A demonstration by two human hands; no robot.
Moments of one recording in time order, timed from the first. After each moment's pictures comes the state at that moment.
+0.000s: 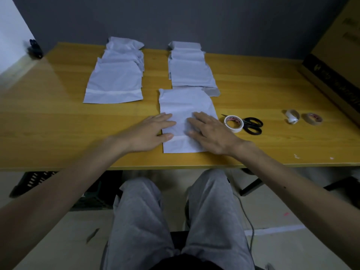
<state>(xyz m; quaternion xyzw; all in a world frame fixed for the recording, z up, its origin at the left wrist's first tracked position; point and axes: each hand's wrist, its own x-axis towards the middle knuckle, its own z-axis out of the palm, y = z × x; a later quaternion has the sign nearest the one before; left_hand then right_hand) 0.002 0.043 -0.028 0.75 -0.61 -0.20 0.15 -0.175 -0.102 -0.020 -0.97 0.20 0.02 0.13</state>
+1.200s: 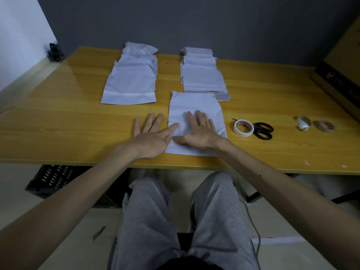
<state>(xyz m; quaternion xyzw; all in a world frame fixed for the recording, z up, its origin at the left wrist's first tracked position) -0.009 0.065 -0.029 0.85 -0.50 -0.19 -0.01 -0.118 -0.067 -0.025 -0.91 0.34 0.08 0.21</state>
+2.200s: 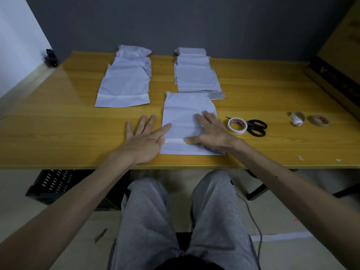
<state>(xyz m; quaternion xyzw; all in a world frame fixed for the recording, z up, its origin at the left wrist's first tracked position) -0.014 0.070 -0.034 0.86 -0.49 -0.15 0.01 -0.158 -0.104 -0.026 -0.92 0.31 0.04 0.24</state>
